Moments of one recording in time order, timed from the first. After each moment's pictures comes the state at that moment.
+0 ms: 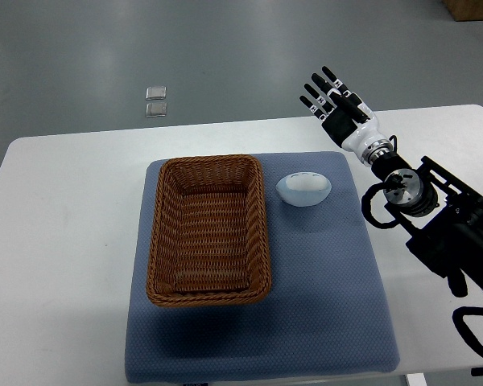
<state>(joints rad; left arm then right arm) -0.05 0.00 -0.11 -0.18 0.06 -0.06 0.06 0.71 -0.08 0.97 0.71 -0.04 0.20 0.18</state>
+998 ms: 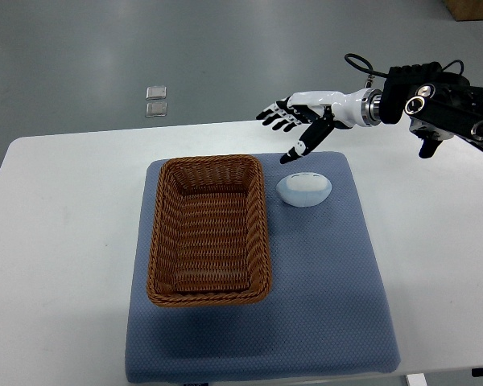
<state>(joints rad) -0.06 0.00 -0.11 -0.18 0.06 -0.06 0.05 1.40 -0.39 -0.18 0.91 -0.71 0.40 0.05</state>
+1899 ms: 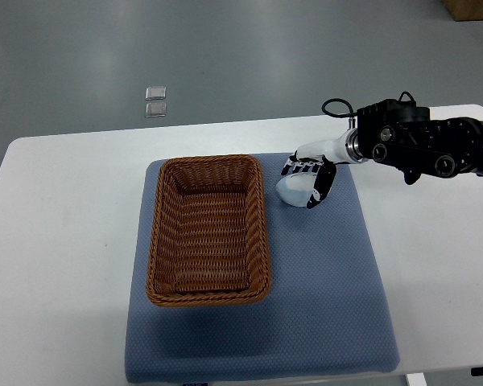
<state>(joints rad) -0.06 0.00 -0.11 -0.17 0.06 -0.06 0.06 1.34 -0.30 -0.31 0.91 -0.77 0.28 -0.09</state>
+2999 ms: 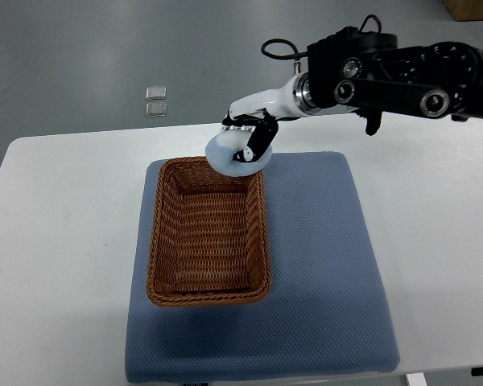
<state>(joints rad) -0.06 0.00 -0.11 -0.17 0.06 -0.06 0.06 1.64 -0.19 -0.30 1.05 -0.58 0.34 -0.10</state>
